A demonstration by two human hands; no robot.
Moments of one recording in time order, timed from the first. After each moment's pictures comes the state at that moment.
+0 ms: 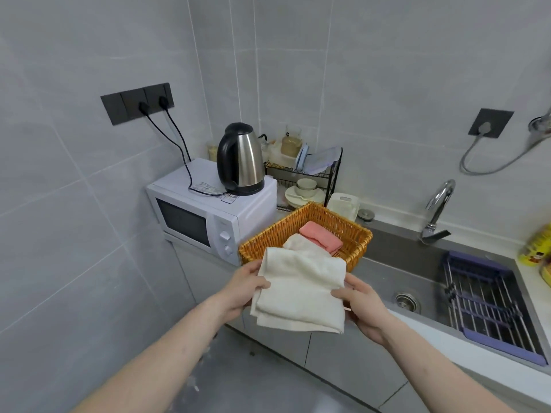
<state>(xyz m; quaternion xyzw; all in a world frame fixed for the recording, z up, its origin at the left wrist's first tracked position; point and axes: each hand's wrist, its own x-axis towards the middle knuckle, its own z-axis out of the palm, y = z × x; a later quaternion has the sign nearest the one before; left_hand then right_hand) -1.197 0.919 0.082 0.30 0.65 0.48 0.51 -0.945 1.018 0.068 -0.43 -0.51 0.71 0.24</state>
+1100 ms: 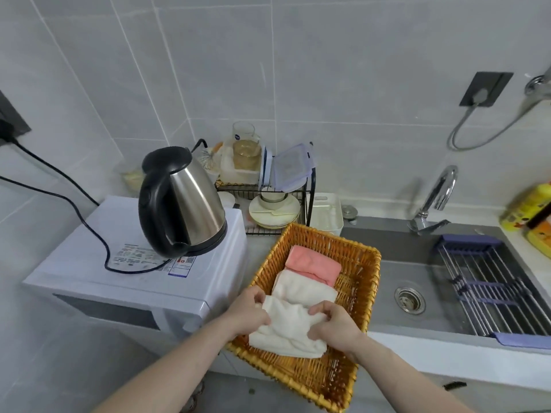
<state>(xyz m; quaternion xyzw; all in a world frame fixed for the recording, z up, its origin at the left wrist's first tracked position) -1.337 1.170 -0.008 0.52 0.70 0.13 0.46 -1.096 1.178 -0.030 -0.62 -0.50 0.59 0.16</state>
